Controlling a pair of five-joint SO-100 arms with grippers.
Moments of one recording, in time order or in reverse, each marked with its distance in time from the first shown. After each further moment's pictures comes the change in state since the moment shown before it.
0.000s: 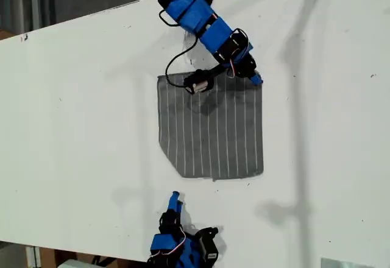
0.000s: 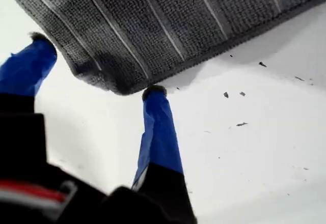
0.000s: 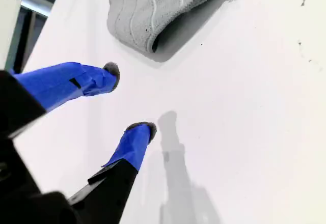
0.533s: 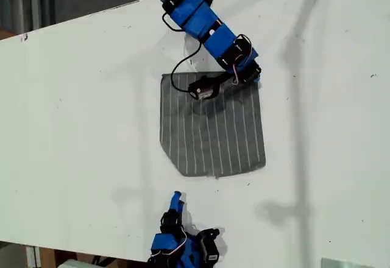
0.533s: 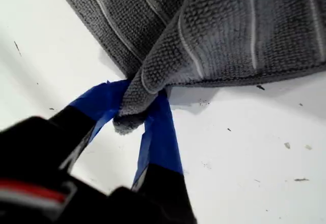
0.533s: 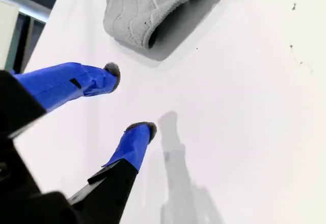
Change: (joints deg) arm 0 2.6 0.0 -0.2 0.0 -0.4; arm 1 0.4 -5.6 -3.5 -8.7 -0.5
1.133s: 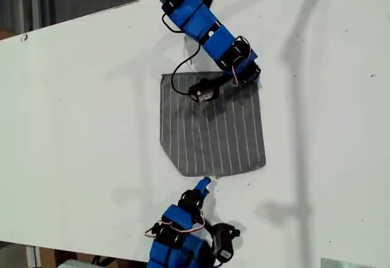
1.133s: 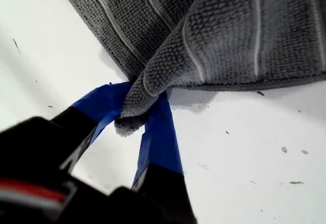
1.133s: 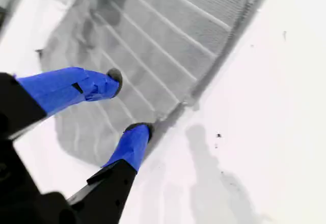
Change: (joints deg) arm 0 30.6 -79.9 -50.5 -15.9 -13.5; arm 1 1.4 -1.1 -0.7 0.0 -2.4
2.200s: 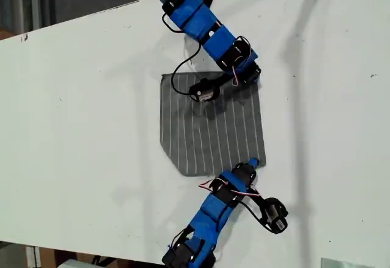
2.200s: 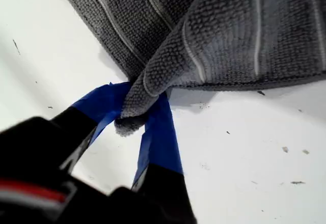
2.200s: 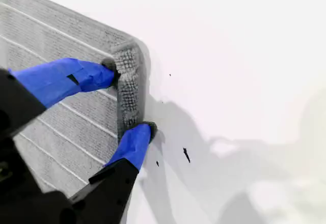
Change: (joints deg) arm 0 15.6 -60.3 -56.6 8.9 -4.1; arm 1 0.0 -1.7 0.5 -0.9 0.3
